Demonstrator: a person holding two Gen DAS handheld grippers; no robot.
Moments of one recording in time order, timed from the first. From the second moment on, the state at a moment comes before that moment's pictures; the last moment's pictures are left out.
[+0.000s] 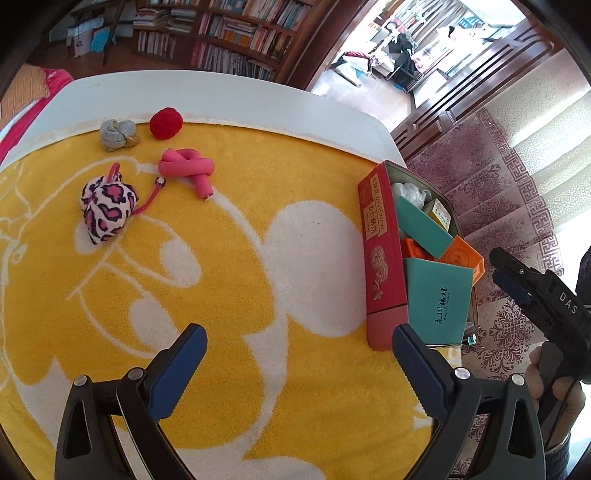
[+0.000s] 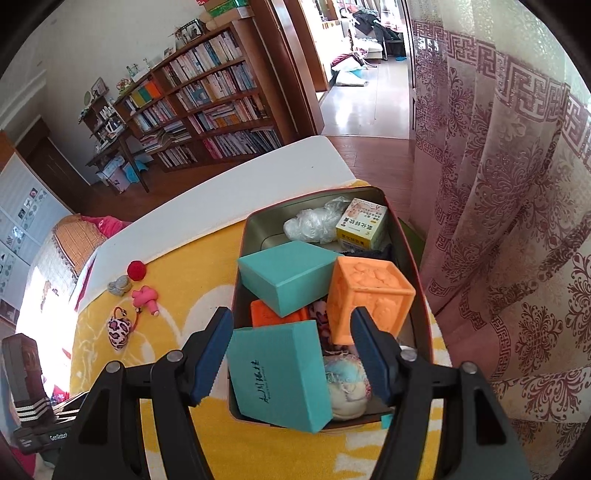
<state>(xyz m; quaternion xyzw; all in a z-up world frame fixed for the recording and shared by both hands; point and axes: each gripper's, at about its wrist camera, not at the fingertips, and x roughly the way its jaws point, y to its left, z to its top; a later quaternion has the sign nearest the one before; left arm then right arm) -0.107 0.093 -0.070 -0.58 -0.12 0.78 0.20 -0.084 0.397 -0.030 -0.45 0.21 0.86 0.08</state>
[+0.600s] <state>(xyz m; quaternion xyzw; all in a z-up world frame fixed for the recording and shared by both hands) -0.128 -0.045 -0.082 -0.58 -0.17 0.79 0.12 -0.136 0.241 -0.053 -0.50 0.15 0.85 -0.03</state>
